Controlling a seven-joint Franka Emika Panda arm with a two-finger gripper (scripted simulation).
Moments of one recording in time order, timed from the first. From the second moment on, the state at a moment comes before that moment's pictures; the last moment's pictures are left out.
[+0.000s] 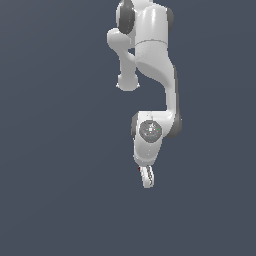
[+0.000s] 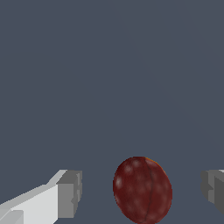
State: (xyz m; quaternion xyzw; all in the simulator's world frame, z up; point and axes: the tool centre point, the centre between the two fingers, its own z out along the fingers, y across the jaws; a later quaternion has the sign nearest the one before) arm 0.071 0.066 0.020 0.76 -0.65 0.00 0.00
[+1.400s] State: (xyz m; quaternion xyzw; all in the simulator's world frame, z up) arm 0.058 0.014 0.039 0.76 -0.65 0.00 0.00
